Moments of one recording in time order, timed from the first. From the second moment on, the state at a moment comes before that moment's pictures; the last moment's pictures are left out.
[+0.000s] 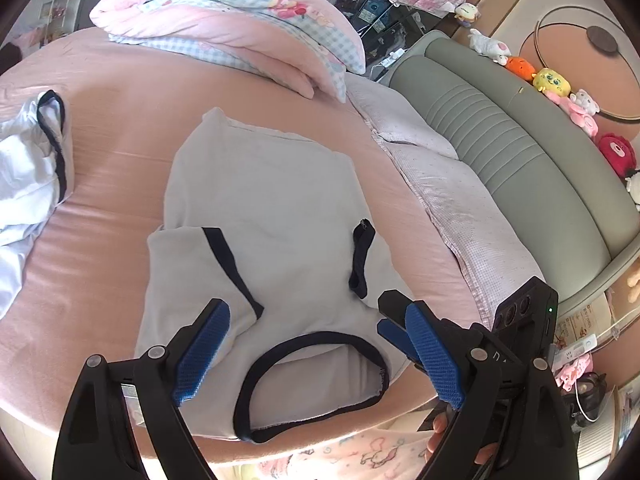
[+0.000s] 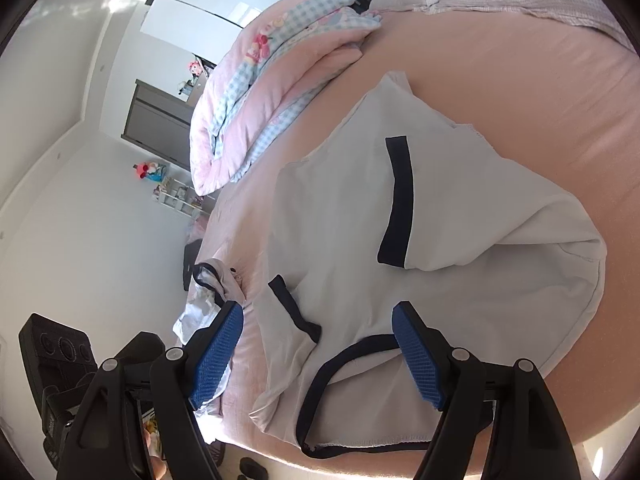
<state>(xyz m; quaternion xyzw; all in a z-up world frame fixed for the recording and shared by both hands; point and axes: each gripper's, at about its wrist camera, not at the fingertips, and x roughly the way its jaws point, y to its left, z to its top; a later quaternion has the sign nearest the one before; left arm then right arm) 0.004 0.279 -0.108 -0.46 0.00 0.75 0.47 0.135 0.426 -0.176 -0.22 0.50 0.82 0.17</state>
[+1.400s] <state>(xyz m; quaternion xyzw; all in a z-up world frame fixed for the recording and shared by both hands) 0.047 0.244 -0.168 -0.41 0.26 0.75 0.45 0.155 0.402 -0.161 -0.40 0.24 0.85 0.25</state>
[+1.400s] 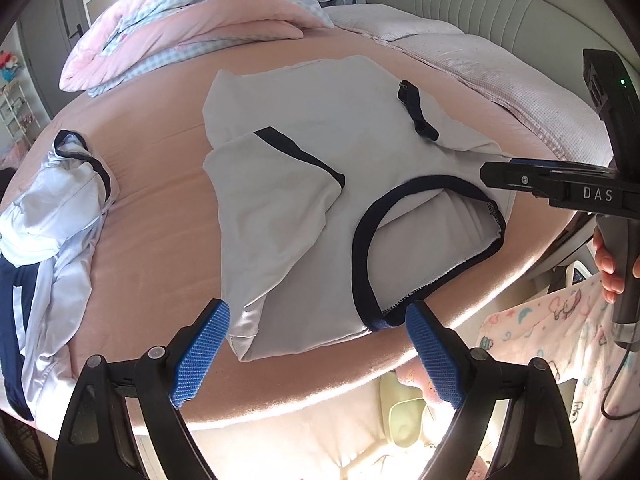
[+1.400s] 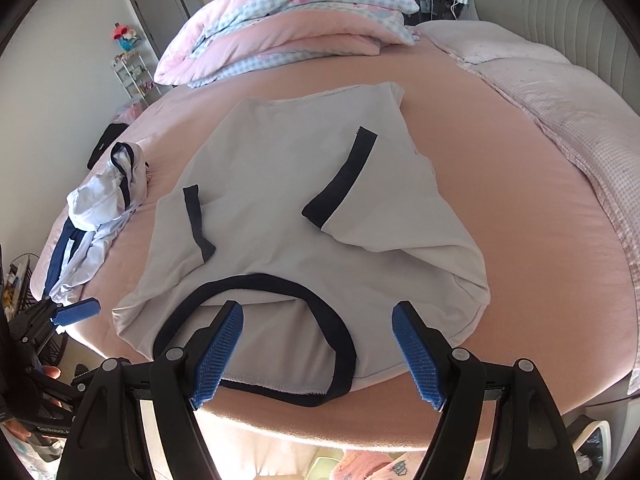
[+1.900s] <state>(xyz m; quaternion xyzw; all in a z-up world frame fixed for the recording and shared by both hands) 0.057 0.241 -0.187 -0.34 0.39 0.74 0.43 0.160 0.373 -0.150 -0.47 0.00 0.85 0.23</state>
